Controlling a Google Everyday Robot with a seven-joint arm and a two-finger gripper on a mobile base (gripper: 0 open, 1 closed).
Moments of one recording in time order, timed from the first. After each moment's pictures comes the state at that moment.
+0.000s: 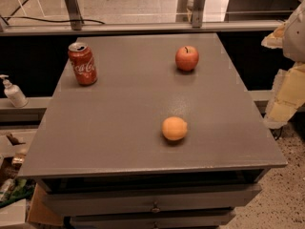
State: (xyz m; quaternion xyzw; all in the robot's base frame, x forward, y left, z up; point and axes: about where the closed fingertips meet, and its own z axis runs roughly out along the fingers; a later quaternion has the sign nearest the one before) arm 0.438 -0.217 0.976 -0.60 0.78 -0.03 0.16
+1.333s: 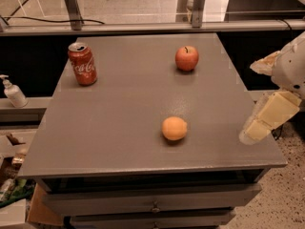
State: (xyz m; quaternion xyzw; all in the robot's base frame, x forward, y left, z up) arm 0.432 -0.192 0.933 -0.55 0.80 0.07 0.23
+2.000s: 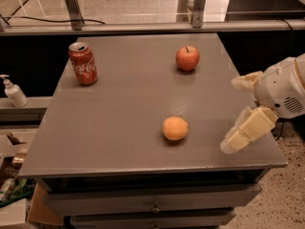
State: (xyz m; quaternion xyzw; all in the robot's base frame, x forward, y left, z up) arm 0.435 -0.167 0.896 -0.54 0.78 0.16 0.29
